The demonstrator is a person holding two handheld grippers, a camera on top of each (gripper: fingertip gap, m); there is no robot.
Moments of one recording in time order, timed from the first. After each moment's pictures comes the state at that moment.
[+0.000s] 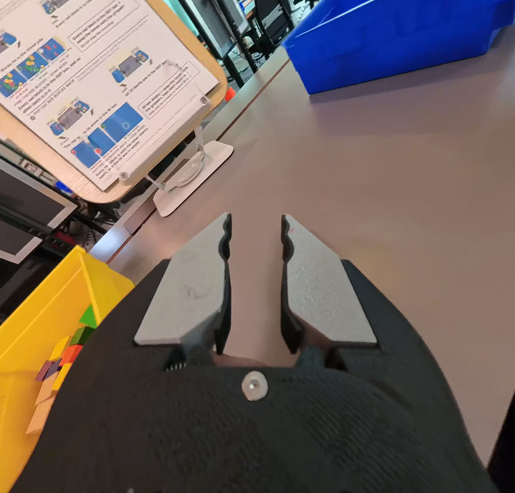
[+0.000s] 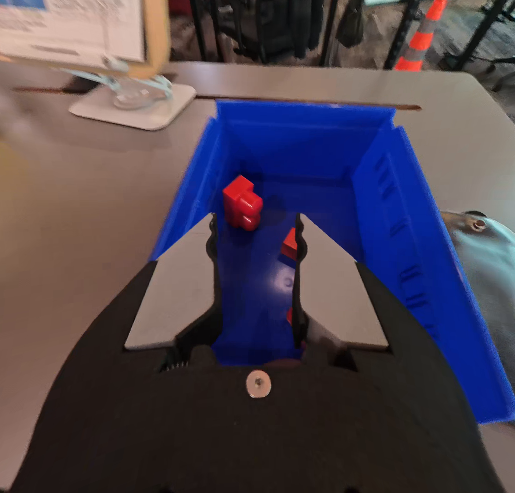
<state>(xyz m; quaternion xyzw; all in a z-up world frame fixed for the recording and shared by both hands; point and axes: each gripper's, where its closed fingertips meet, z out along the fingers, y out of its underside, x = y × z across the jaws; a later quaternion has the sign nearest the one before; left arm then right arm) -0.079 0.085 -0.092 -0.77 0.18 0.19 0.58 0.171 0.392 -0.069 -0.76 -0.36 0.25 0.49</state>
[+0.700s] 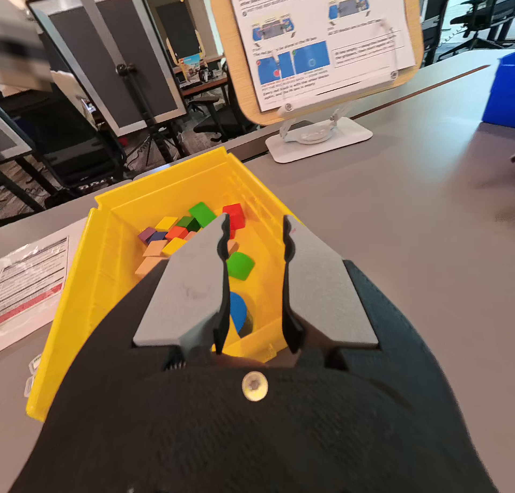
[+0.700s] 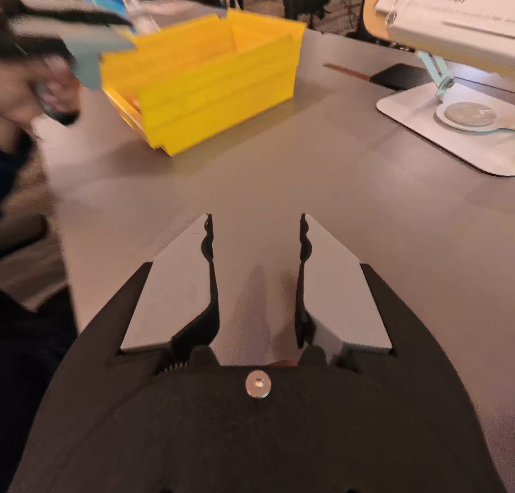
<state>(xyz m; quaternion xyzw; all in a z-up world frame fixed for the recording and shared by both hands) -0.247 0.007 -0.054 -0.77 -0.08 0.20 0.60 -0.039 0.164 -0.116 -0.57 -0.61 0.43 0.35</state>
